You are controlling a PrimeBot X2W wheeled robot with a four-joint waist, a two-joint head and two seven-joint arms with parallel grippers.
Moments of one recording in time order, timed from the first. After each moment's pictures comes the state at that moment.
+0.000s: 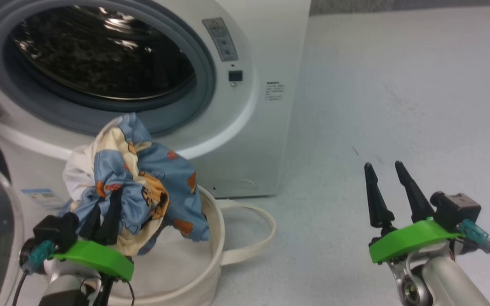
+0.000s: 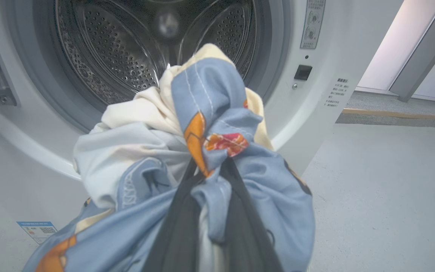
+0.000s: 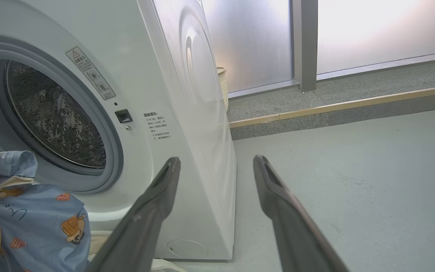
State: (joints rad) left arm -0.30 0.15 -0.05 0.50 -0.26 -0.12 -0.25; right arm -0.22 -0.20 0.28 0.25 0.45 0.13 -0.25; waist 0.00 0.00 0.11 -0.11
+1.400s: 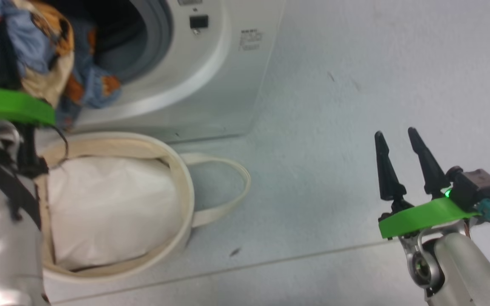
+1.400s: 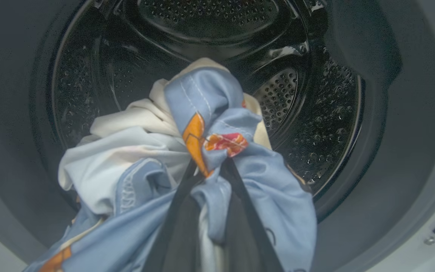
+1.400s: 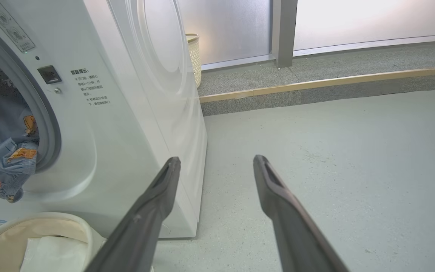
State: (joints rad) left arm -0.87 0.16 0.25 0.68 -0.13 -0.12 -0.25; right arm -0.27 -0.23 0.26 0.16 0.42 0.13 -0.25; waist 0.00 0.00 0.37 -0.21
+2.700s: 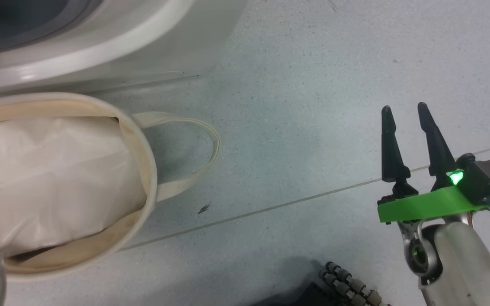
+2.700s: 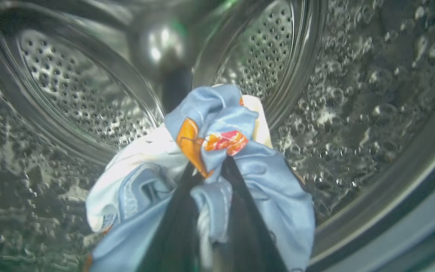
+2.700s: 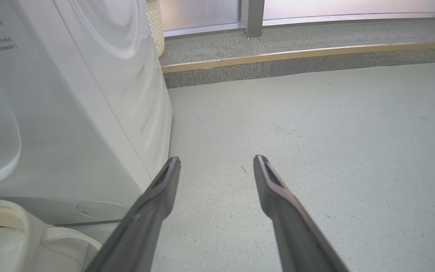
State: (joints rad) left arm -1.23 0.28 0.16 0.84 0.00 -0.11 -0.26; right arm -0.29 -0.16 0.18 0.06 0.35 0.13 -0.25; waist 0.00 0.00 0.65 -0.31
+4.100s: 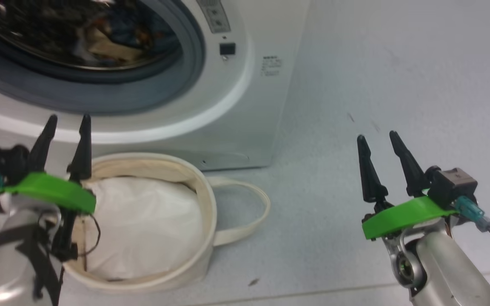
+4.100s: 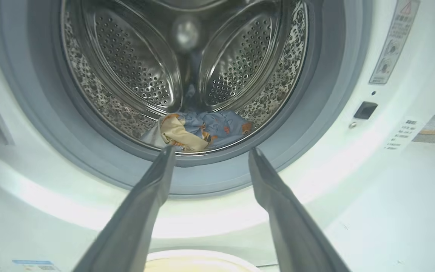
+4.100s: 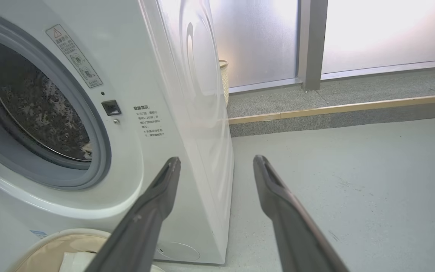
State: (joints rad) left arm -0.61 0.27 -0.09 0.68 -0.40 -0.13 -0.26; right arm -0.31 -0.18 0.29 0.24 0.40 0.13 -0.25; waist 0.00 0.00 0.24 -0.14
